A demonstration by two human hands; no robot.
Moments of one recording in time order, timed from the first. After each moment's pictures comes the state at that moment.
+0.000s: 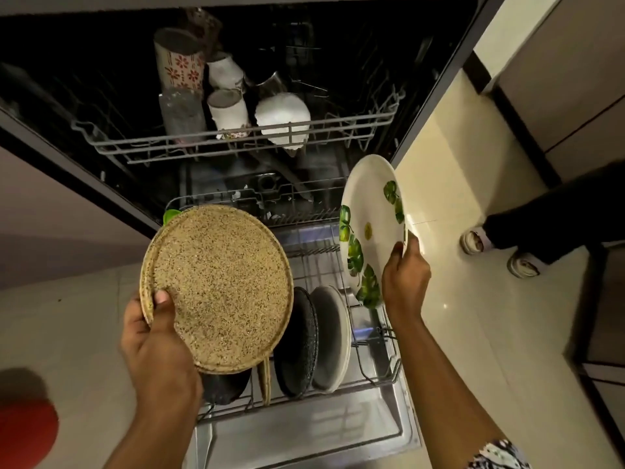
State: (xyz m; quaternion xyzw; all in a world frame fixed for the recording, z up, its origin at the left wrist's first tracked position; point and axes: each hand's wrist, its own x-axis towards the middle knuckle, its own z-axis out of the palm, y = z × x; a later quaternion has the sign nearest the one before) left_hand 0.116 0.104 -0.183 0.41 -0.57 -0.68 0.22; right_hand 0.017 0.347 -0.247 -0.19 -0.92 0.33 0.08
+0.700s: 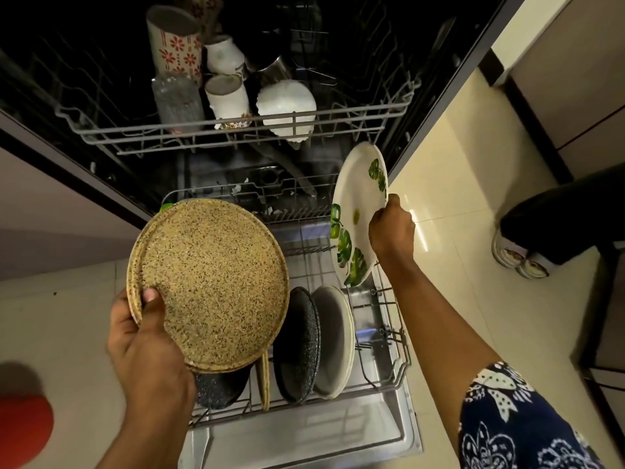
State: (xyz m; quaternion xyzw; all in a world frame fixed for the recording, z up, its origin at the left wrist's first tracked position) left_hand 0.103 0.097 -0.196 0.42 -0.55 -0.68 0.24; right_hand -0.068 0.327 -0.256 -0.18 -0.94 0.29 -0.08
